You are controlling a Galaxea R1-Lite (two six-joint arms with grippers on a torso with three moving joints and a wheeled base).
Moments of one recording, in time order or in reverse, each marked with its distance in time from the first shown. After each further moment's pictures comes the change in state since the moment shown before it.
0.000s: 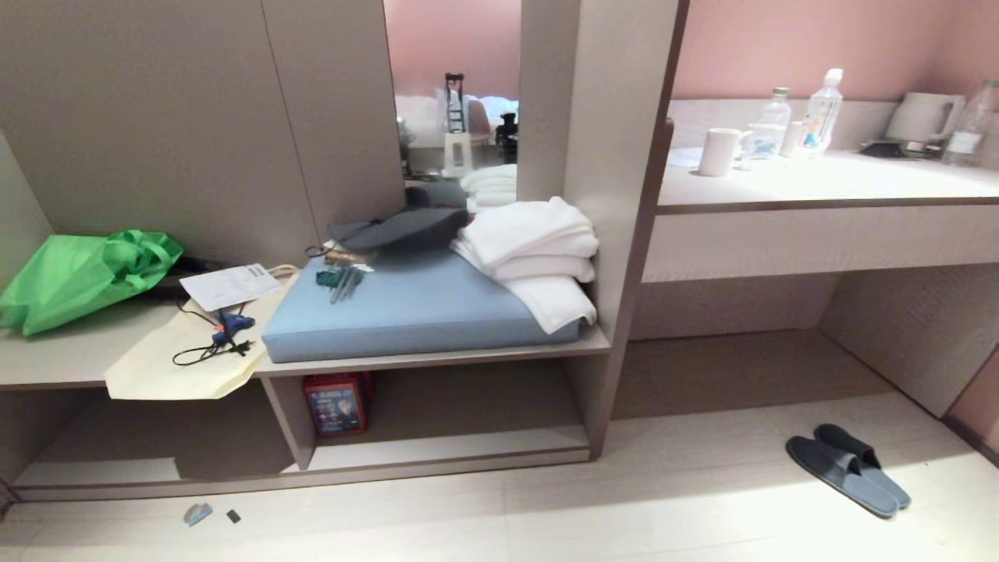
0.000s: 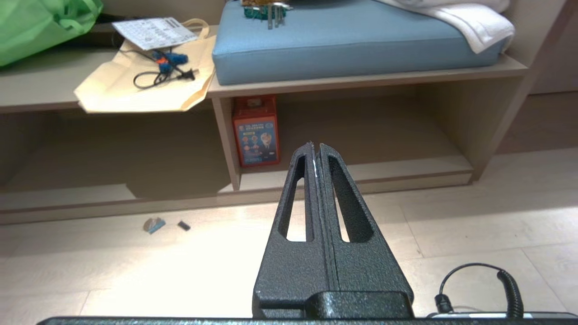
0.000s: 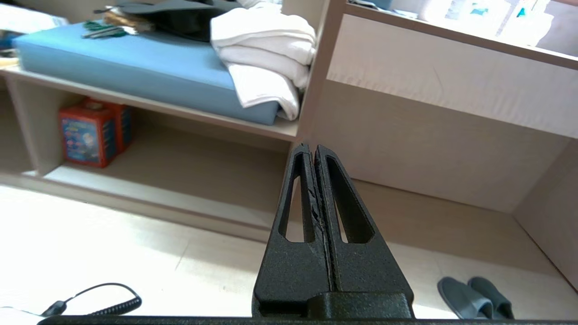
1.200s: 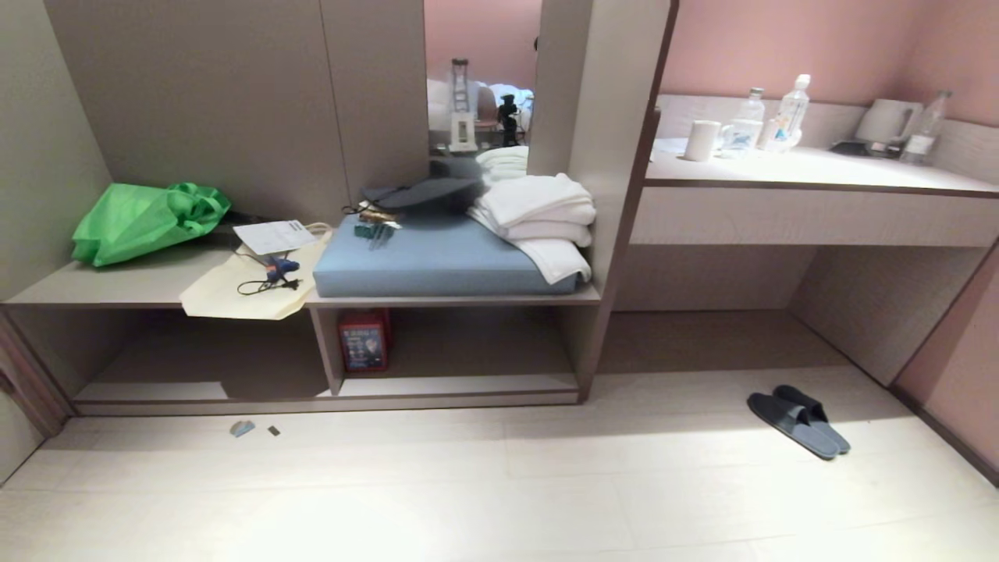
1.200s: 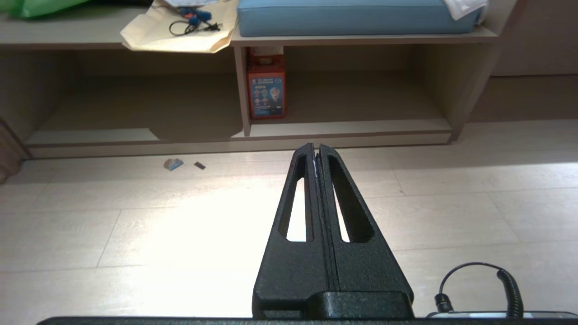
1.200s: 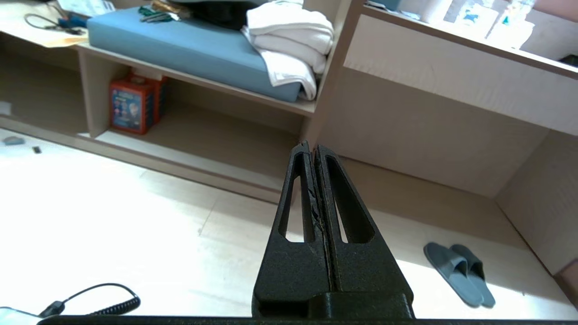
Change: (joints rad) left arm 0.000 0.000 0.000 0.001 0.000 0.000; right arm 0.000 0.000 0.000 -0.003 -0.004 -0.003
